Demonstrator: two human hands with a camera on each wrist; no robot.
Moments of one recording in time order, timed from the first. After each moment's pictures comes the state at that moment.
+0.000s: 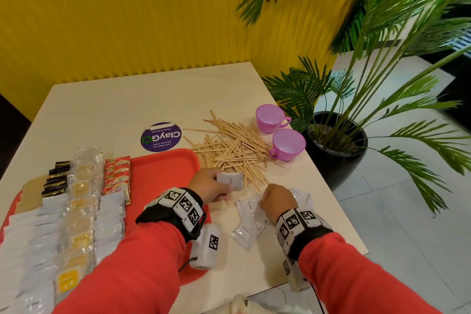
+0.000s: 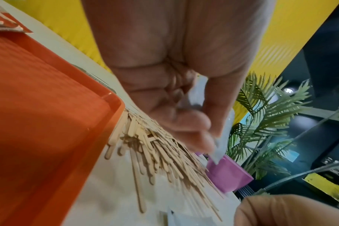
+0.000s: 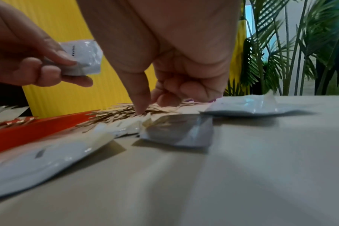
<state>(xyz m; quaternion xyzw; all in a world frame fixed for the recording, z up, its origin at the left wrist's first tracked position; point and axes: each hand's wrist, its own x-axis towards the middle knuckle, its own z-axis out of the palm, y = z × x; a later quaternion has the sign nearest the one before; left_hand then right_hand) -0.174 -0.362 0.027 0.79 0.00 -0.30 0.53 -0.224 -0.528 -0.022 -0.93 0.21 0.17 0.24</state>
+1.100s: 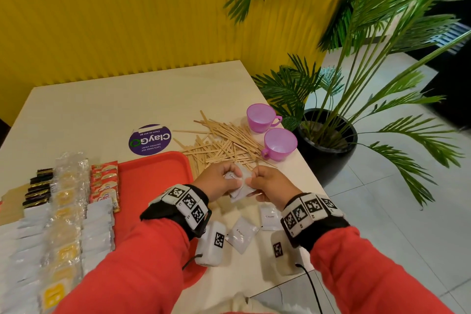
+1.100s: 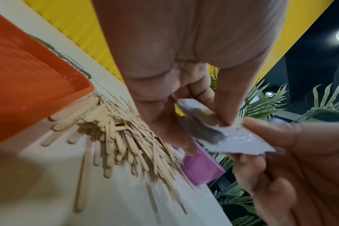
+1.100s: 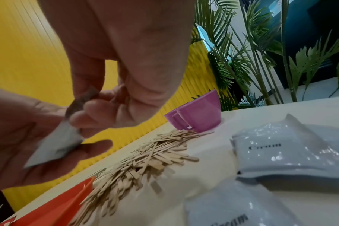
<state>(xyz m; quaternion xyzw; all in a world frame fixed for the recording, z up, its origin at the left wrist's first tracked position) -0.165 -0.389 0.026 0.77 -0.10 -0.30 0.56 -0.219 -0.538 0.025 -0.72 0.16 0.14 0.66</state>
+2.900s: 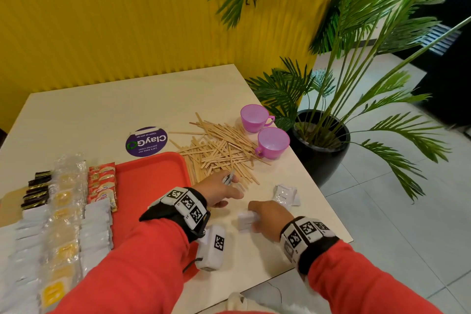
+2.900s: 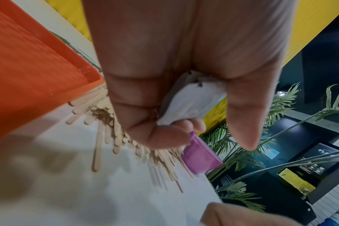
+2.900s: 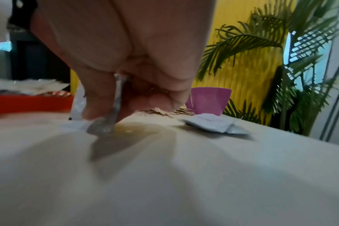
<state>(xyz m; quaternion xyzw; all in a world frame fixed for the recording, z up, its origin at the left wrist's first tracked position) -0.182 -0.392 0.026 0.76 -0.03 -0.40 0.51 -0.271 -0.534 -0.007 -0.96 0.02 0.21 0.21</state>
